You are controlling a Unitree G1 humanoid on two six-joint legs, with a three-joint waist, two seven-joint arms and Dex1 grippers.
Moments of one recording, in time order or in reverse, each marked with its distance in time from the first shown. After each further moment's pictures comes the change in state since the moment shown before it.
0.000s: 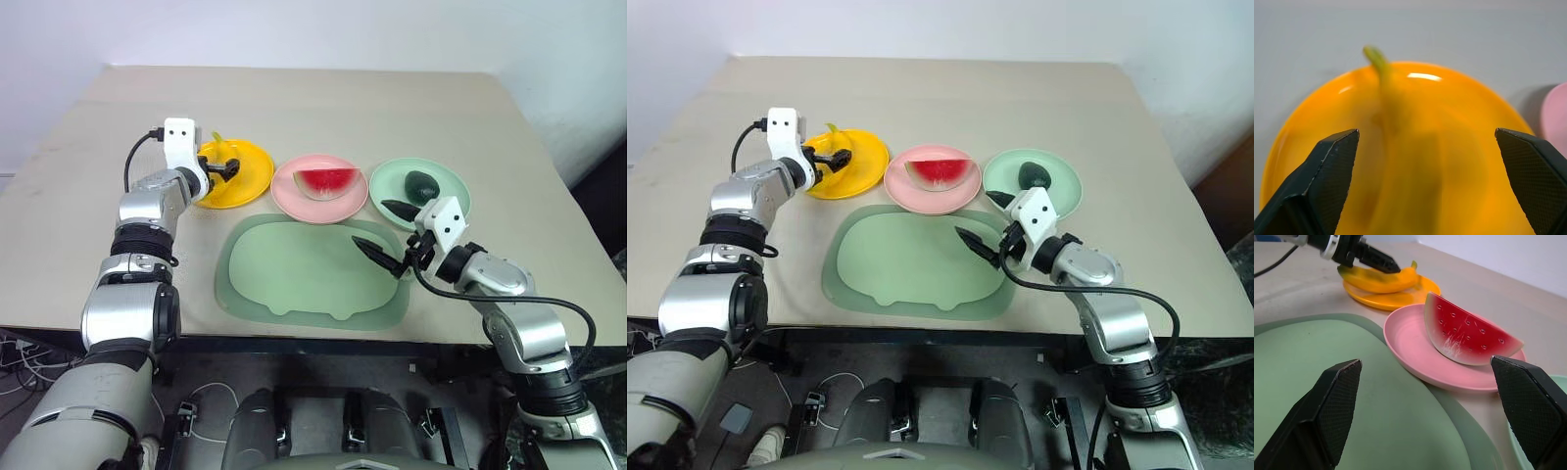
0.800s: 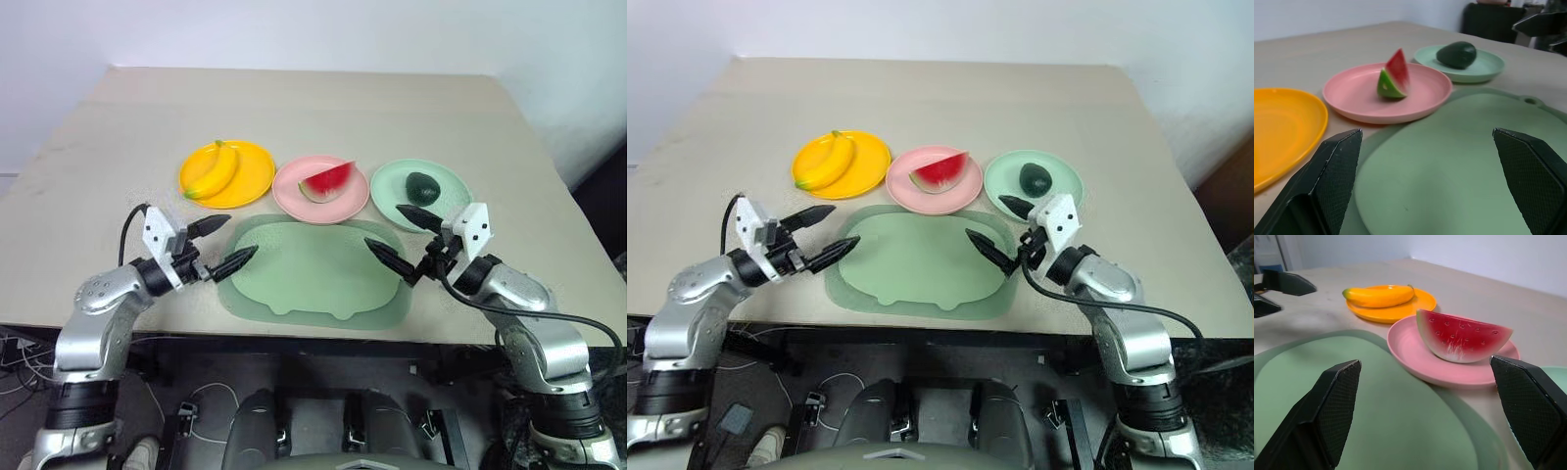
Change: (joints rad) left arm 0.944 0.120 0.074 -1.063 -0.332 -0.134 -0.553; right arm 0.135 0.002 -0.101 -0.096 0.136 0.026 0.015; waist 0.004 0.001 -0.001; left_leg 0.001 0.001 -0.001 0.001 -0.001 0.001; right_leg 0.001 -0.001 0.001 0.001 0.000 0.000
